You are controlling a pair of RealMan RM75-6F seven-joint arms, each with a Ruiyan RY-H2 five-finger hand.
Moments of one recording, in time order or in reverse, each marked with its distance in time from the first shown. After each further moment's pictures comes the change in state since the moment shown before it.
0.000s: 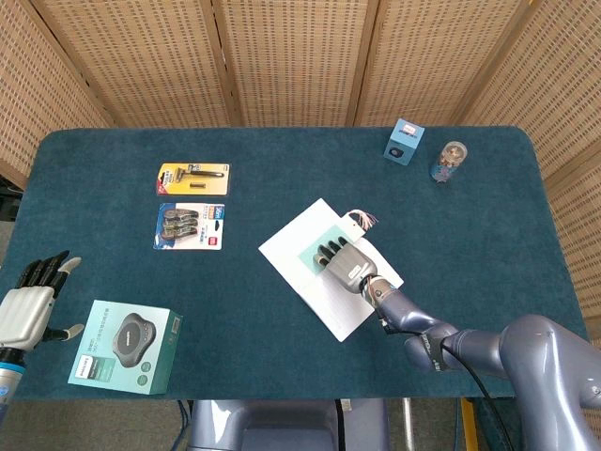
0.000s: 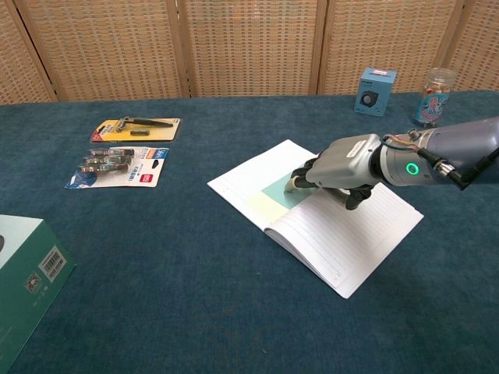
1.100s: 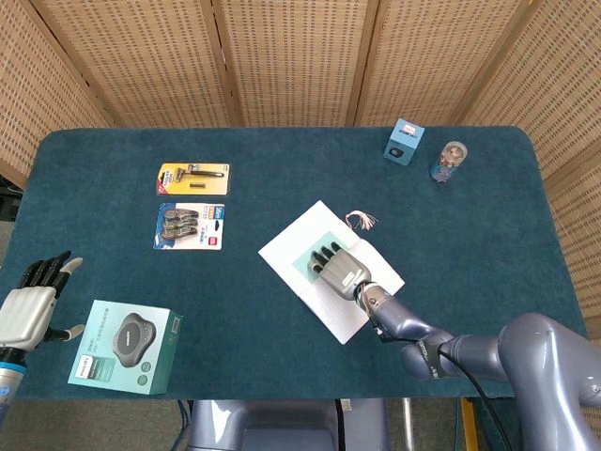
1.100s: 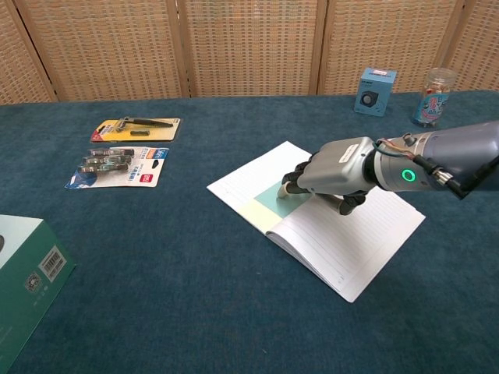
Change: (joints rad) left arm -0.004 0.003 0.003 -0.005 0.000 -0.004 0.002; right arm 0.017 0.005 -0.002 -0.075 0.027 0.053 -0.079
